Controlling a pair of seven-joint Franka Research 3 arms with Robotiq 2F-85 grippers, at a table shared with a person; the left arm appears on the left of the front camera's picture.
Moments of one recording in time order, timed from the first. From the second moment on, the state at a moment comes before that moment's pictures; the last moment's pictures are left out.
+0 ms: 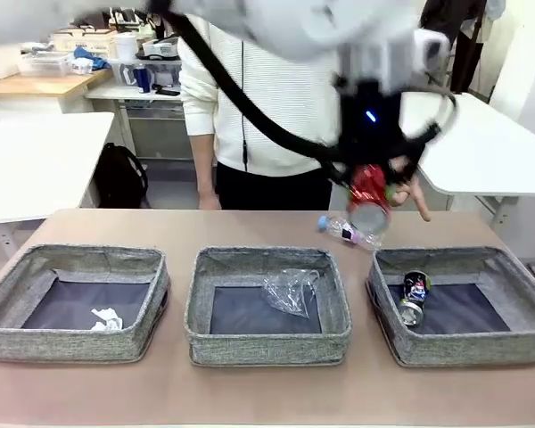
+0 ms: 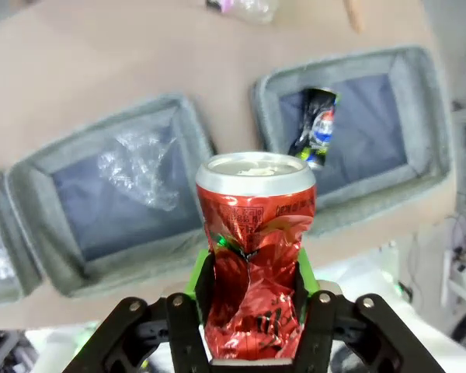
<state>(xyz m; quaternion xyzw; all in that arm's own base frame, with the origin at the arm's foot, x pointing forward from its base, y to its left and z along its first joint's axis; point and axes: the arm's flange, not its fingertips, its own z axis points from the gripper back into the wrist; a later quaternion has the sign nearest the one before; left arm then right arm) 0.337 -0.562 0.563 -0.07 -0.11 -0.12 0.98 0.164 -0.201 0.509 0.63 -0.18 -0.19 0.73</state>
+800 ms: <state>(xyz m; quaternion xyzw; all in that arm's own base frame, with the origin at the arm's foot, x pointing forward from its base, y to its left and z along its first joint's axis) 0.330 -0.702 0.498 -0.01 -0.20 -0.34 0.92 0.165 -0.199 0.507 0.63 -0.17 -0.20 0.73</state>
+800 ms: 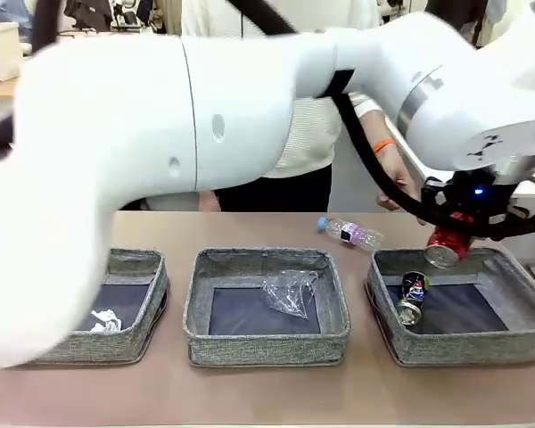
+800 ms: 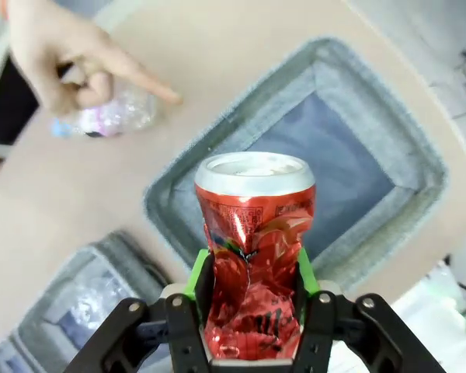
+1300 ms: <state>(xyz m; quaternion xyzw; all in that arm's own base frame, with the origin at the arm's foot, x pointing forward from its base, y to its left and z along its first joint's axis) 0.353 -0.695 0.500 -0.01 -0.15 -0.34 0.93 0.165 -0.200 0.507 0.63 -0.17 -0.20 0.73</state>
